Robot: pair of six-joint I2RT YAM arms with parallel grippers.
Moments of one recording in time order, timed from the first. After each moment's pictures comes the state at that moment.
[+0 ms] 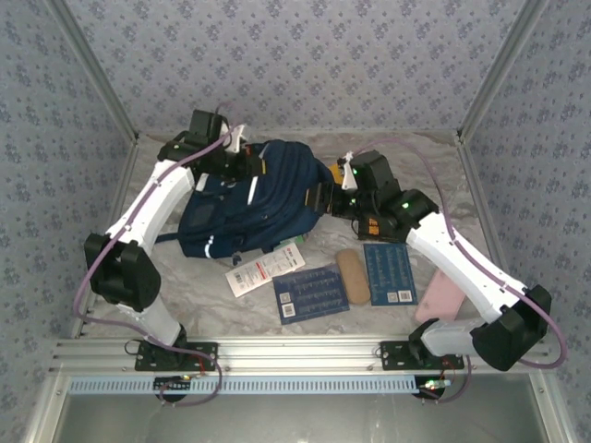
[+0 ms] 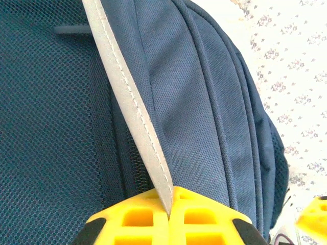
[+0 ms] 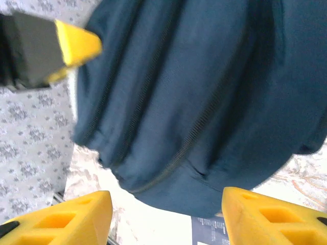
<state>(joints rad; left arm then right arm) -0.33 1.67 1.61 -0.77 0.57 -0.42 0.61 1.30 1.29 -0.64 -0.23 0.69</state>
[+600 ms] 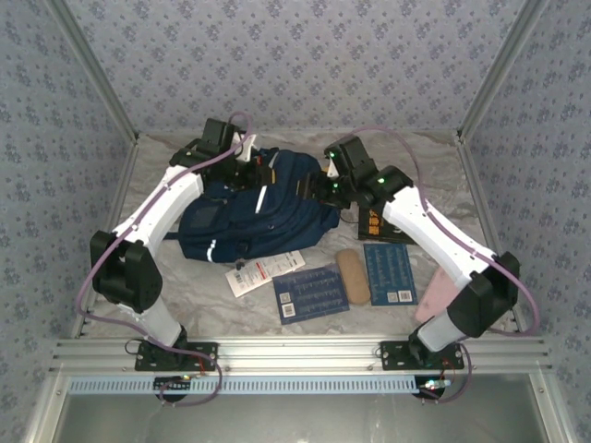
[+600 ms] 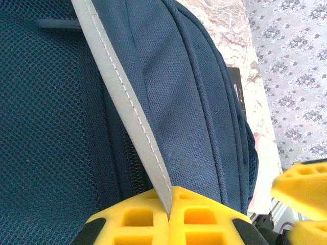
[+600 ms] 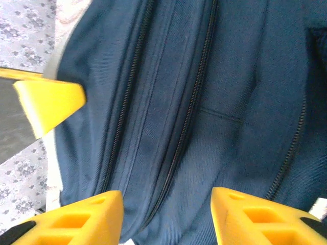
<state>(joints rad) -0.39 1.67 1.55 -0.72 0.57 -0.42 0.62 1.56 1.49 -0.73 -0.19 0.74</state>
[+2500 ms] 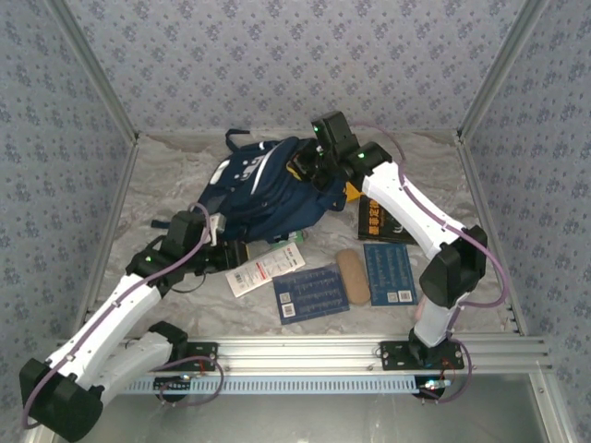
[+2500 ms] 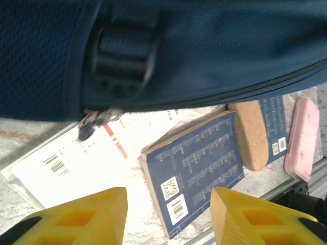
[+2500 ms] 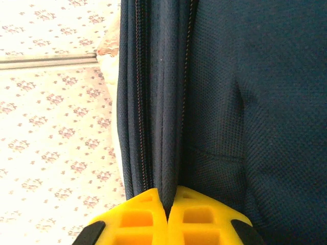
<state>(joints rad) -0.47 0.86 0.70 -0.67 0.31 -0.66 0.60 1.76 1.79 -0.73 -0.24 1.29</state>
